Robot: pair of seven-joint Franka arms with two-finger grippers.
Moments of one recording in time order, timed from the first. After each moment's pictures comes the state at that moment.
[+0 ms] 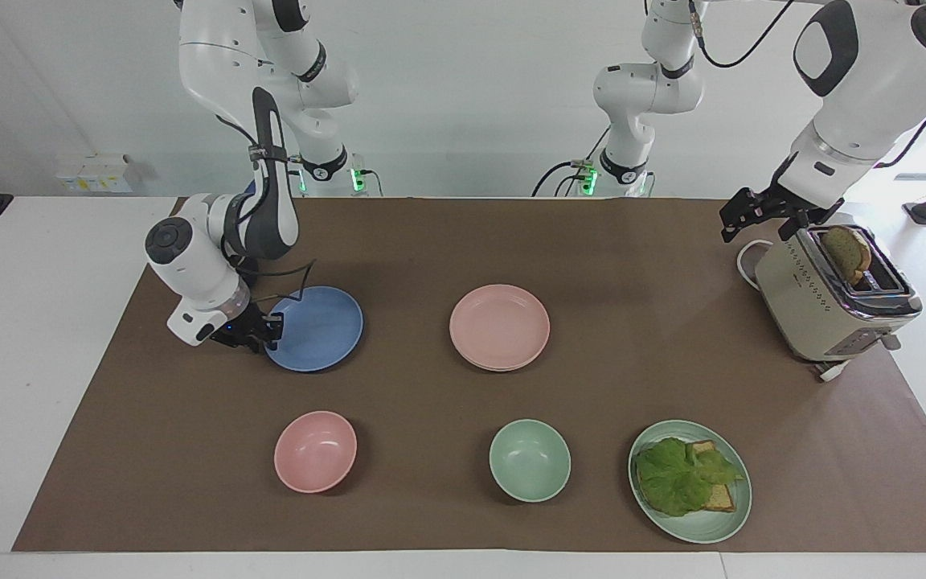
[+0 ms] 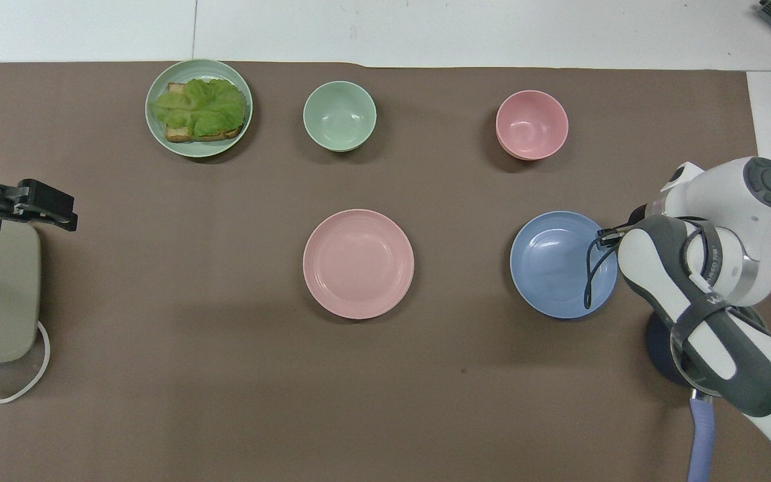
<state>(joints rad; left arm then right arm) -0.11 0.07 0.06 -1.52 -0.02 1.49 -0.03 0.04 0.30 -0.12 -2.02 0.13 2.26 -0.31</state>
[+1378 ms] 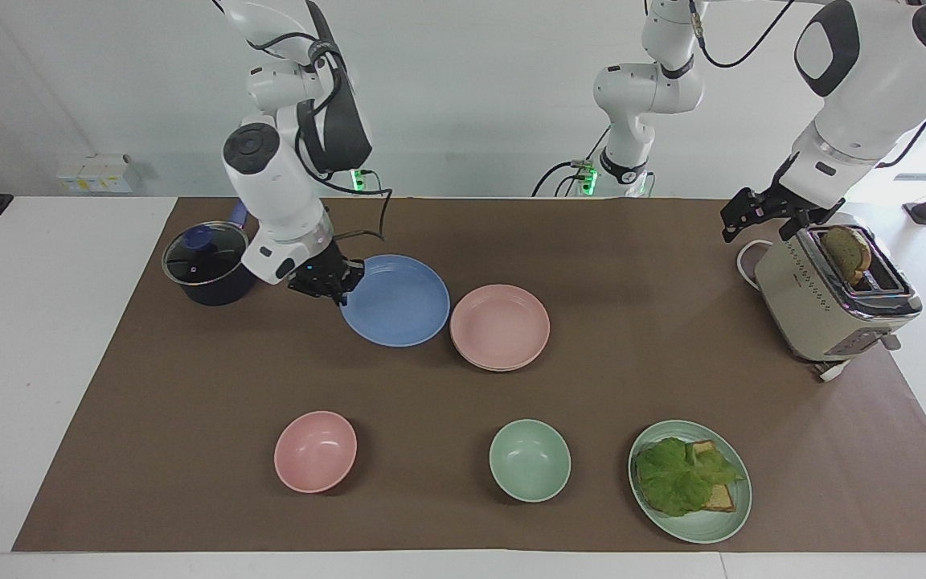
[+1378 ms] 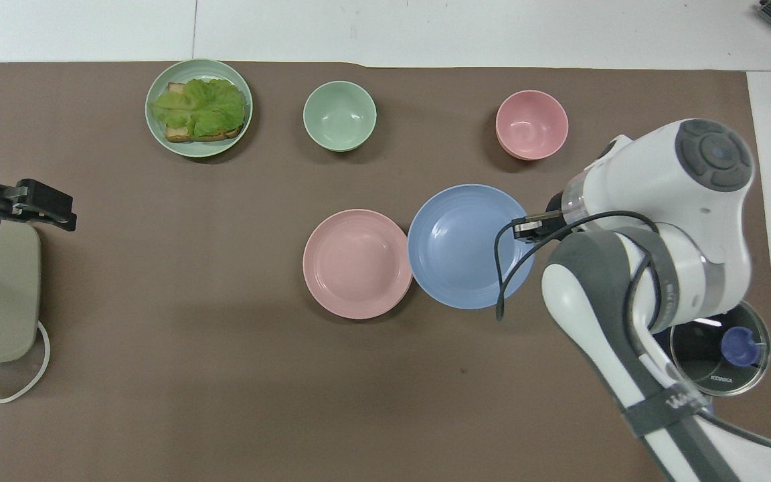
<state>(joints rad) -0.10 0.07 0.06 -1.52 -0.02 1.49 -0.03 0.34 0.14 -0.08 -1.87 0.14 2.01 0.11</state>
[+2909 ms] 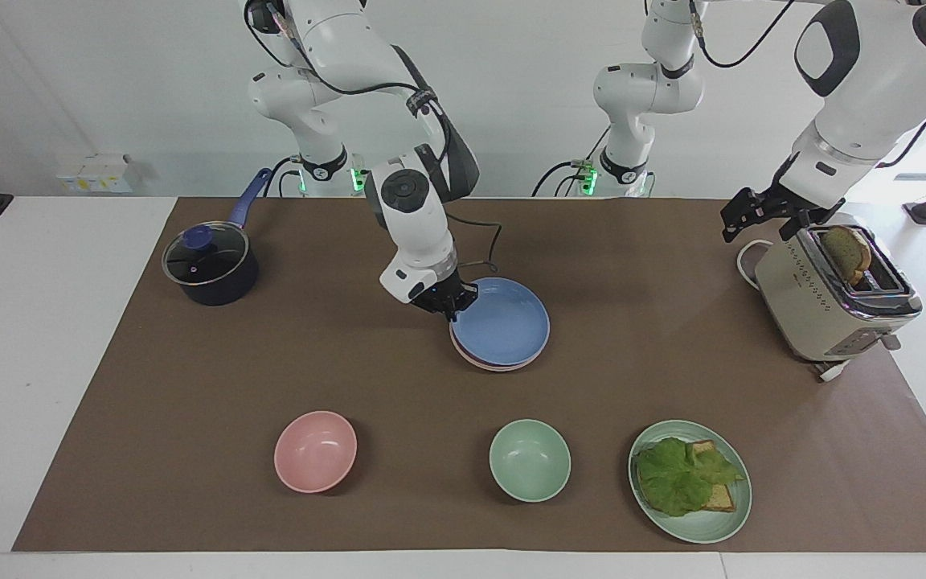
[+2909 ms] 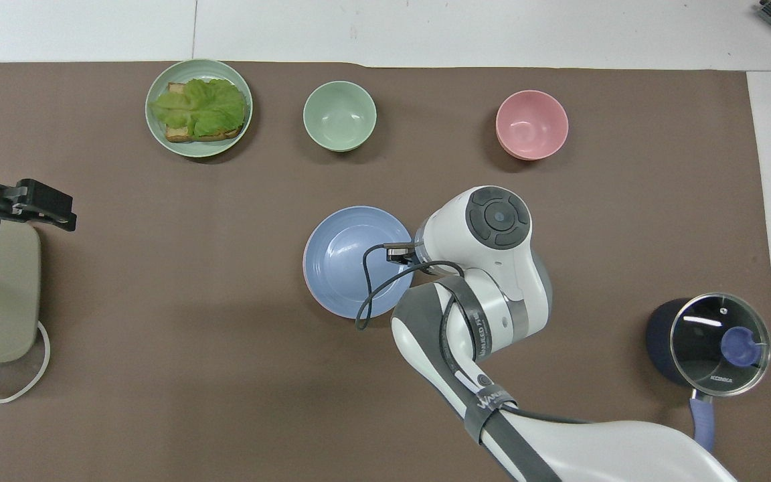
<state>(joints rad) -0.10 0.07 0.06 -1.52 -0.02 1.49 -0.03 0.58 0.33 -0.09 -1.88 0.24 2.26 0.40</state>
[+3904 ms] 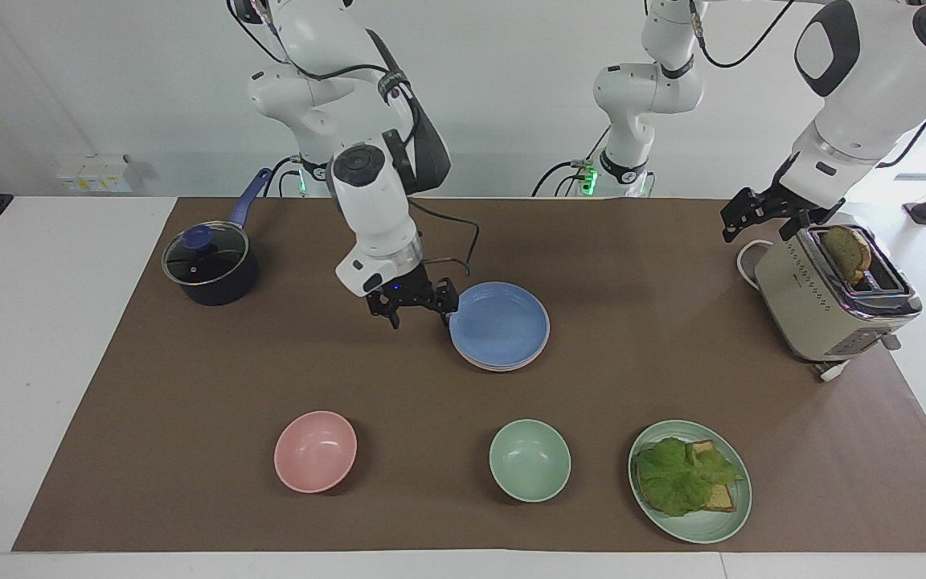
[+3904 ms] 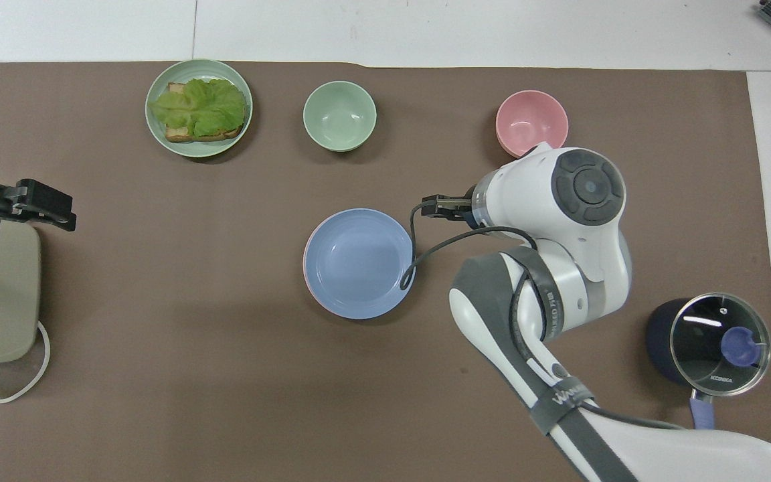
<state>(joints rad) -0.10 0.07 0.06 -1.52 -0.02 1.49 -0.03 0.47 0.23 -0.11 -1.84 0.11 2.26 0.38</state>
